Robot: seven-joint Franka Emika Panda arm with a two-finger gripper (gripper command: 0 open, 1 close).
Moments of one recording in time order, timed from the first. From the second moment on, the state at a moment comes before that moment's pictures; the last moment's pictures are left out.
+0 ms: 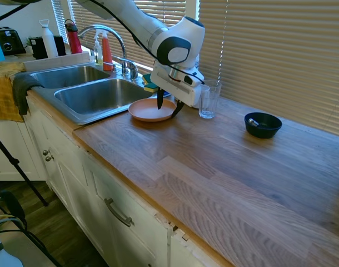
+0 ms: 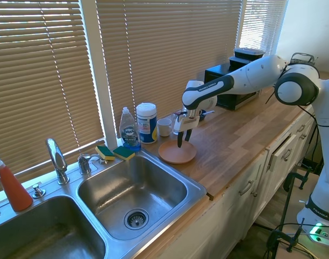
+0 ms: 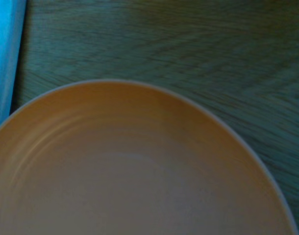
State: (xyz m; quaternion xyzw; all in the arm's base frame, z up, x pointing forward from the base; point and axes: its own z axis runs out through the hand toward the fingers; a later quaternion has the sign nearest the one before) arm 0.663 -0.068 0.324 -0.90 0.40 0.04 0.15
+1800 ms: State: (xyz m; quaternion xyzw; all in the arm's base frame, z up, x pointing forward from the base) arm 0.648 -0.074 0.375 -0.91 0.35 0.05 0.23
